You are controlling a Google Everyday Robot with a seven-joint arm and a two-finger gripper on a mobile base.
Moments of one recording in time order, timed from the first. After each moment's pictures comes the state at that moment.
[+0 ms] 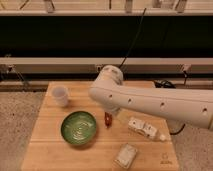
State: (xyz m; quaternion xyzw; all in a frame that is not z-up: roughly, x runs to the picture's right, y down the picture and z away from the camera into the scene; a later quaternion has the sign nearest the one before) arm 0.032 0.121 0.678 -0.25 -0.05 -0.39 0.88
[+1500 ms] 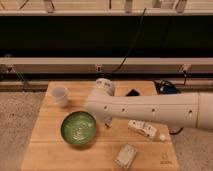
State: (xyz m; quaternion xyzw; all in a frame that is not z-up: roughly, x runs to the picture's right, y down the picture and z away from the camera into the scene) arm -0.007 0.170 0.710 -0.24 -0.11 -0.45 0.85
